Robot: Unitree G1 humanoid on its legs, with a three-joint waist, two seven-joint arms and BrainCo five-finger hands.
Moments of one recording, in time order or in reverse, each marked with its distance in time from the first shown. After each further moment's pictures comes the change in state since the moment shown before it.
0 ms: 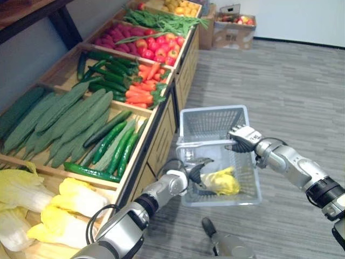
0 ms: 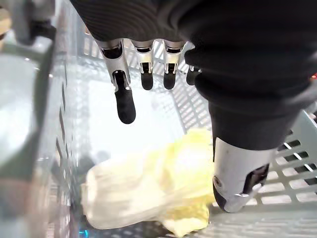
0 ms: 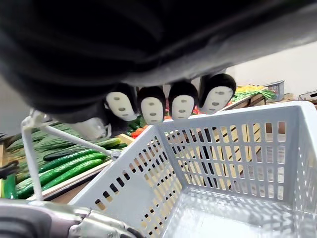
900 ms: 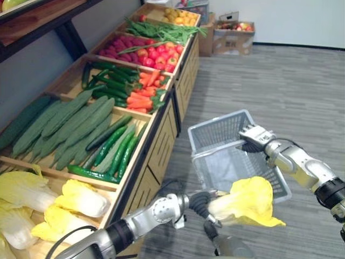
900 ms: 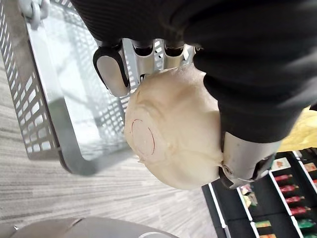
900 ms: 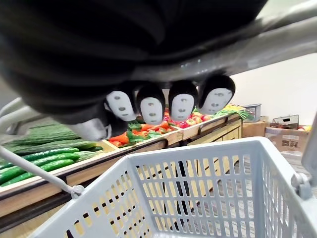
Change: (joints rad) left arm 0.233 0.267 -0.263 -0.577 -0.534 -0.107 -0.269; right arm 0.006 -0.044 0.003 0.017 -0.069 0.045 -0.052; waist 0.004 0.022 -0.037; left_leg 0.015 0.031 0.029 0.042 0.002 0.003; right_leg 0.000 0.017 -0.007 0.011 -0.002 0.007
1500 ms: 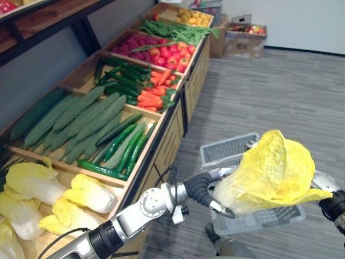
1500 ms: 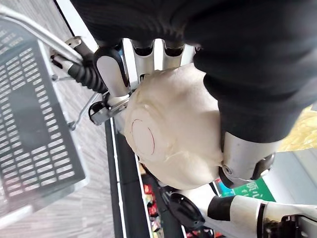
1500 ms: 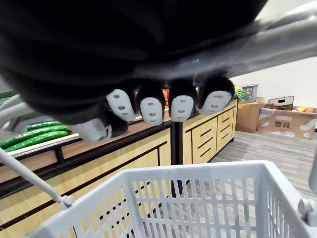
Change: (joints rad) left arm 0.073 0.173 0.102 -0.507 -0.427 -0.002 -0.071; right arm 0.097 -0.033 -0.027 0.069 -0.059 -0.002 -0.020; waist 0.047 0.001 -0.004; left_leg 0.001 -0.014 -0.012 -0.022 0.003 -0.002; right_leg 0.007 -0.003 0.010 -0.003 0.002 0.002
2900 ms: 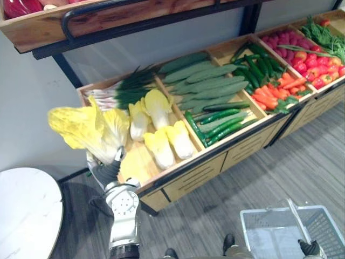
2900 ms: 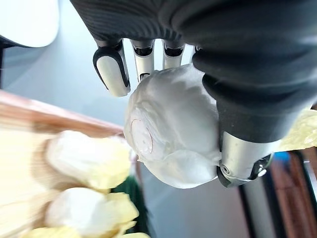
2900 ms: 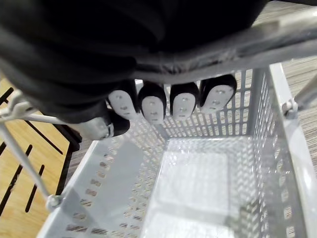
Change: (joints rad) left arm 0.301 -0.659 1.038 0.140 0.492 0.235 0.893; right arm 0.606 0.537 -1.040 0.663 0.119 0.199 -0.191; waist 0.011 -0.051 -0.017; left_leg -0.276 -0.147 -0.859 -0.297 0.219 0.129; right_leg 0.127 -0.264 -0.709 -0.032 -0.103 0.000
